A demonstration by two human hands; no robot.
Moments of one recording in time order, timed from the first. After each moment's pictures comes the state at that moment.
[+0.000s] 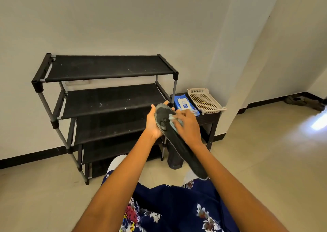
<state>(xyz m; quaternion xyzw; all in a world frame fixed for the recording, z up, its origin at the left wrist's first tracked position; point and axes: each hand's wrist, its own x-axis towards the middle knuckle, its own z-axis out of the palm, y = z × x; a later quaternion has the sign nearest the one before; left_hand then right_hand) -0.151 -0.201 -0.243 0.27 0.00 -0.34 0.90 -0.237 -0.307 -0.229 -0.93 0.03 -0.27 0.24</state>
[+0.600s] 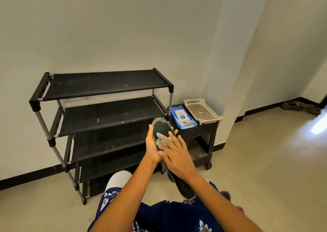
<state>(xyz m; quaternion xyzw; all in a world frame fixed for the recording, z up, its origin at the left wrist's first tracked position) -0.180 -0.198 -0.261 0.28 0.01 -0.37 0.88 -0.262 -0.283 -0.269 -0.97 -0.06 -0.24 0.09</state>
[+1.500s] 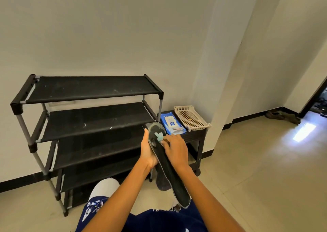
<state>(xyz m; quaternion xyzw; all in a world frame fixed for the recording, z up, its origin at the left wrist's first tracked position) -0.187 -0.219 -0.250 0.32 -0.02 -0.36 0.88 -0.249 -0.307 -0.229 -0.93 0.09 -0.28 0.20</state>
